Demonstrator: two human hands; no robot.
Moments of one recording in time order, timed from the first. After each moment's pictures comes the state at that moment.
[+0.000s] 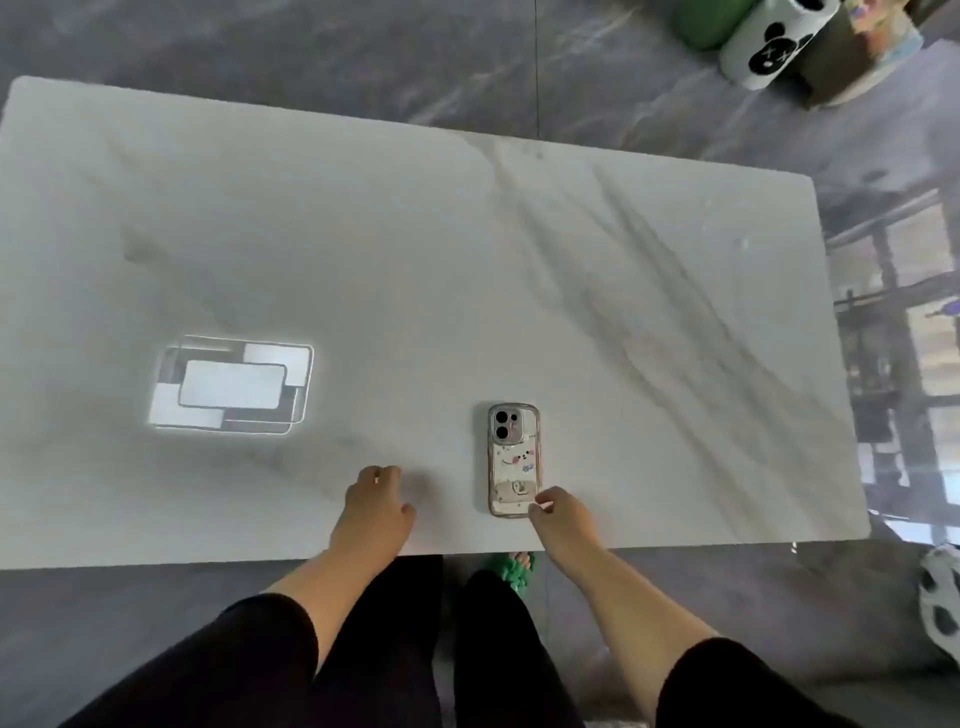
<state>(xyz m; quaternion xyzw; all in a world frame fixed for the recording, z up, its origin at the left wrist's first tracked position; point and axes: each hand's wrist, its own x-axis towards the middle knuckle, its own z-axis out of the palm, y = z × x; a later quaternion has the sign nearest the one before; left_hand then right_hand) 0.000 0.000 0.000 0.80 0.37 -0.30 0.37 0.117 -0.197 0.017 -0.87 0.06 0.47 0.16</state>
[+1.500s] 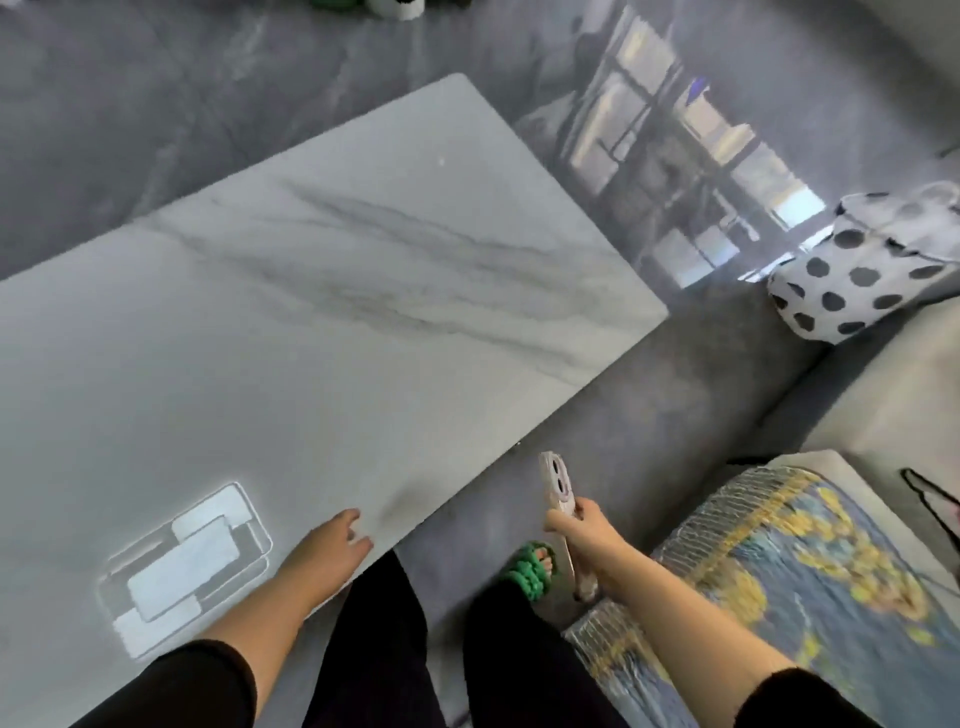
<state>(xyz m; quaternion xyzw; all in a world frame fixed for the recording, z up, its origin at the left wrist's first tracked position) 0.061 -0.099 0.053 0.83 0.14 -0.48 0.26 0.035 -0.411 0.068 -0.69 0.41 0.36 0.46</state>
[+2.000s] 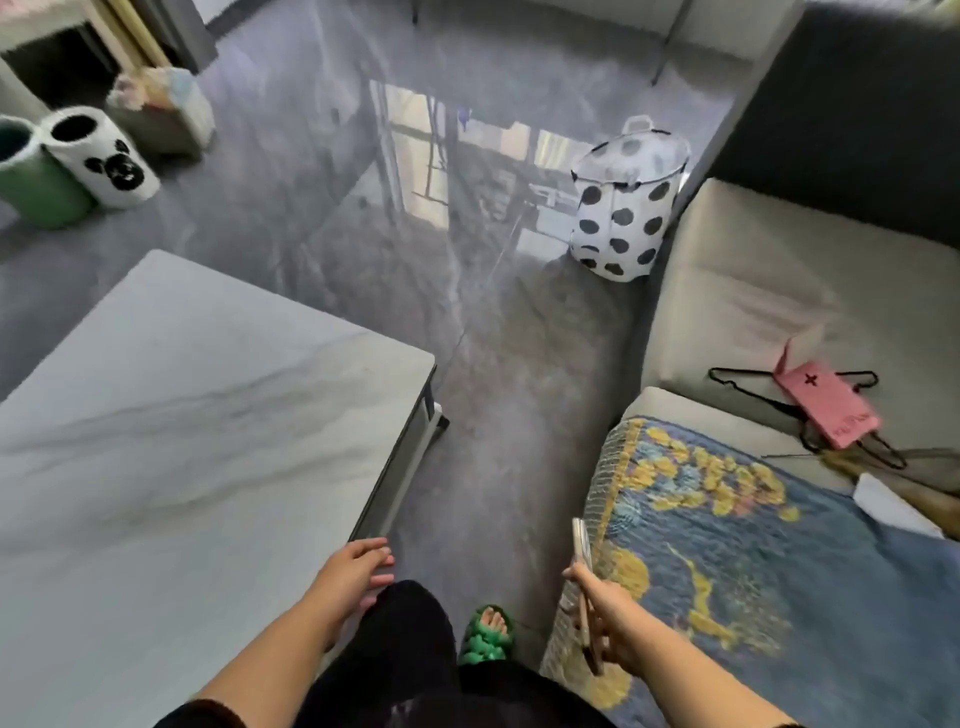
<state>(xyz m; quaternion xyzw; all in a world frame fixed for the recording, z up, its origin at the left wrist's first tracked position) 0.114 -0.424 0.110 0.77 0.15 -0.48 0.40 -0.091 -0.665 0.070 -0.42 0.62 0.26 0.61</state>
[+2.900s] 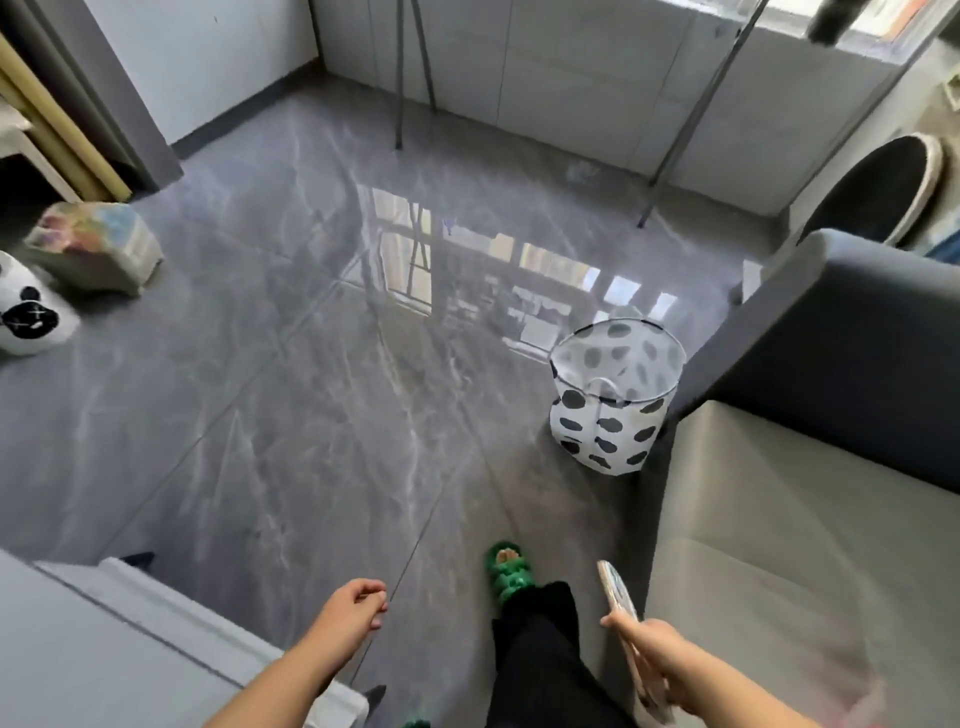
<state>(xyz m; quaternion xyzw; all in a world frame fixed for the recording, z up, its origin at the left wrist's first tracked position) 0.501 -0.808 0.105 0.77 0.11 -0.47 0.41 0.279 -1.104 0.099 -0.54 0.62 0.28 0.50</state>
